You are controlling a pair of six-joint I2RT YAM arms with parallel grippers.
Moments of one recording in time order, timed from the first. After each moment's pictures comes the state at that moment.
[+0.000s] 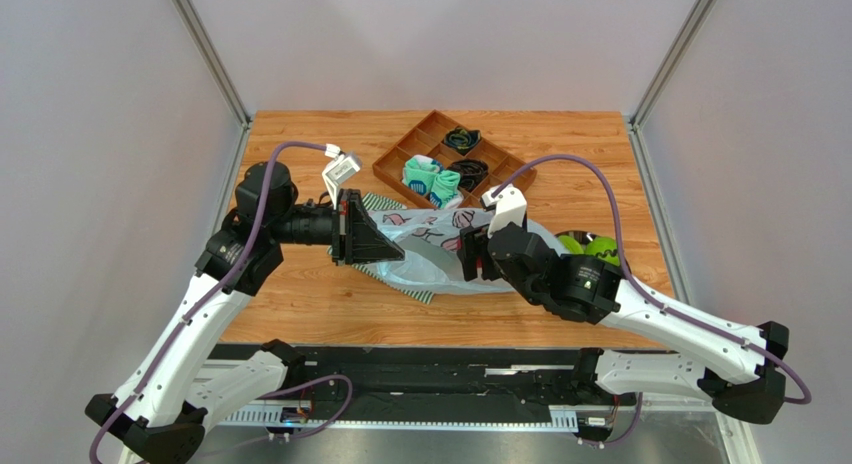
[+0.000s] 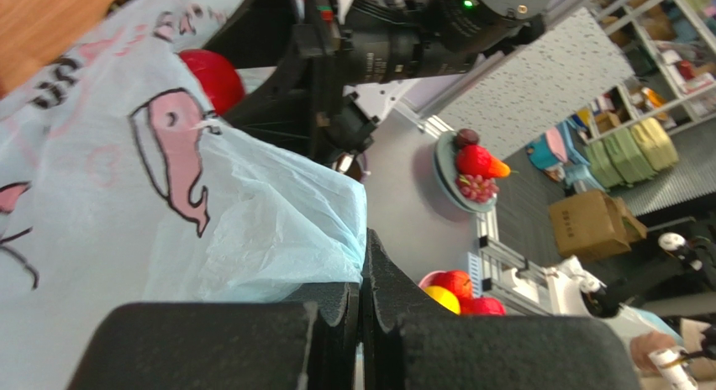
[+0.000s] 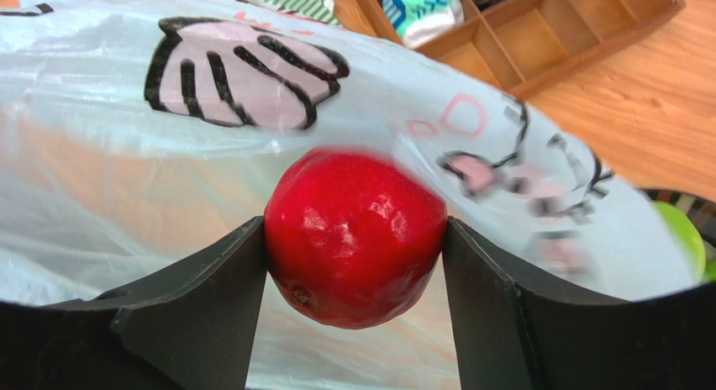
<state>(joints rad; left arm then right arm) -0.50 0.92 1.17 -0.48 1.01 -0.46 1.14 1.02 1.09 -0.67 0.58 0.48</state>
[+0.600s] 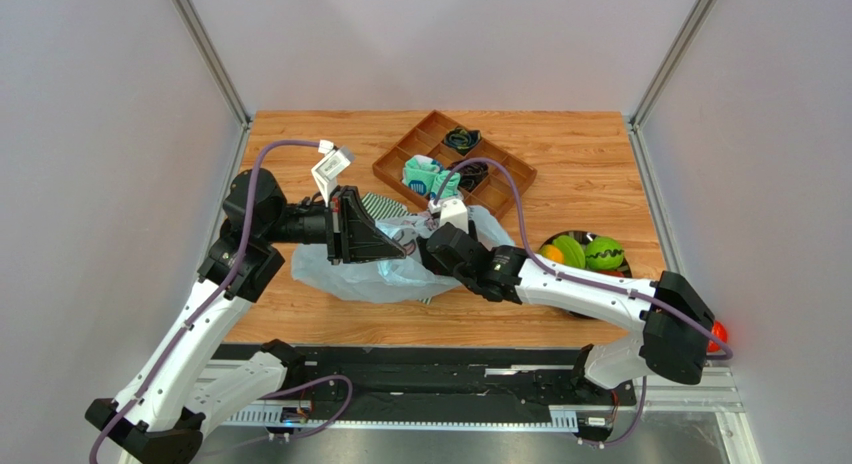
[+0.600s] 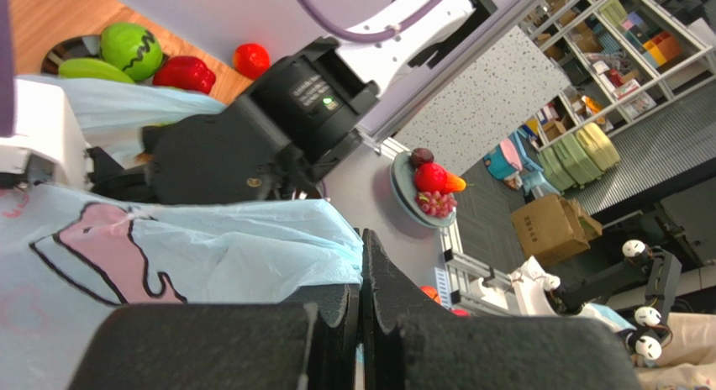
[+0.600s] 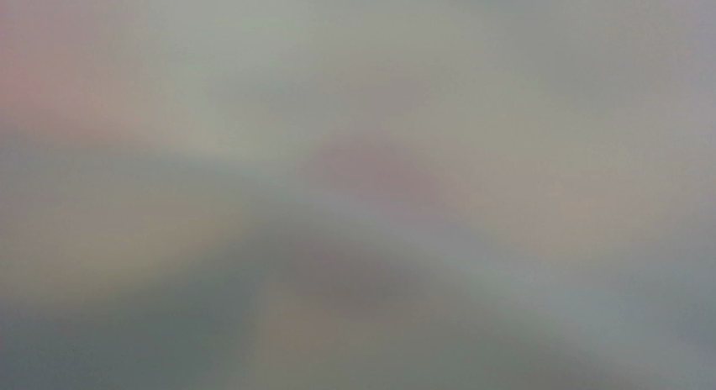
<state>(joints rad) -0.50 0.89 1.10 -0.17 1.10 -0.70 1.08 1.42 1.02 -0.37 0.45 0.52</state>
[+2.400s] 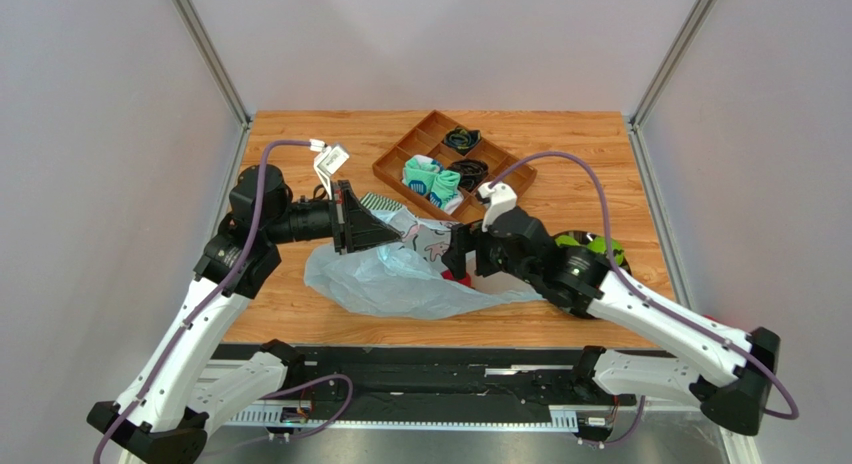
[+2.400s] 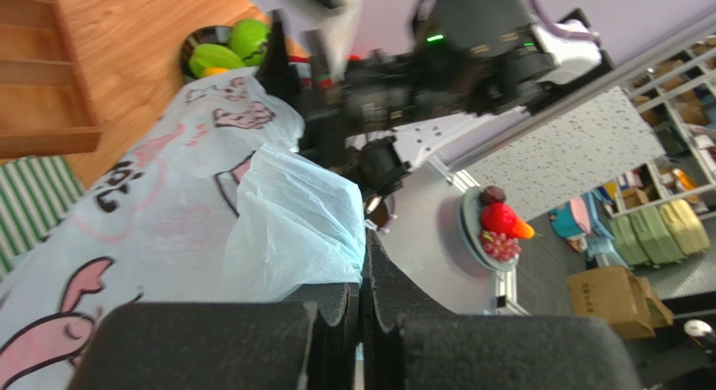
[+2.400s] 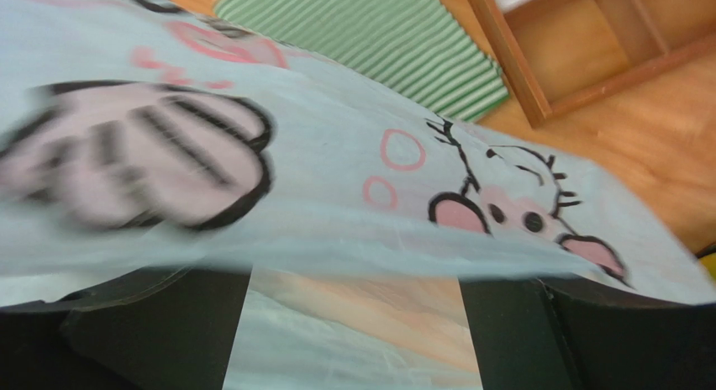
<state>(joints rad) -0.47 0.89 1.12 -0.38 0.89 -0.57 0.96 1.10 1.00 -0.51 0.21 0.50</state>
